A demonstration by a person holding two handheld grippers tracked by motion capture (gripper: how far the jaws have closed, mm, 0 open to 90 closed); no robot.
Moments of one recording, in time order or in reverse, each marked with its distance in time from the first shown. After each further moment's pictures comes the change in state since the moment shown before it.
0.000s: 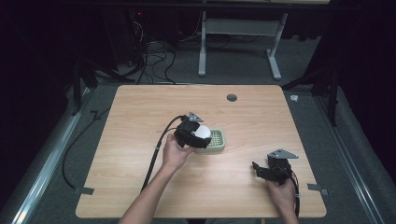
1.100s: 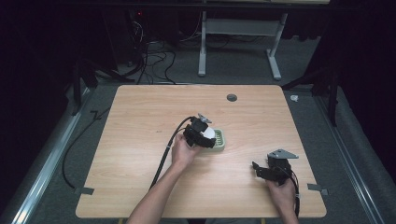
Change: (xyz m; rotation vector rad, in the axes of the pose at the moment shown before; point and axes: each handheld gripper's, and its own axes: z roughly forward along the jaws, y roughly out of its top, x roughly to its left) left arm -0.002 0.002 0.047 0.067 0.069 0.008; right arm 0.000 0.000 0.000 0.000 0.000 0.001
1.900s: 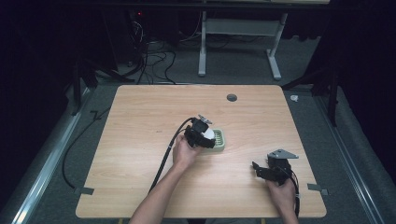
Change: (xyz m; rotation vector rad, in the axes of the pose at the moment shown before) left arm 0.001 -0.003 0.013 0.026 0.028 -0.009; right arm 0.000 0.000 0.000 0.000 0.000 0.000
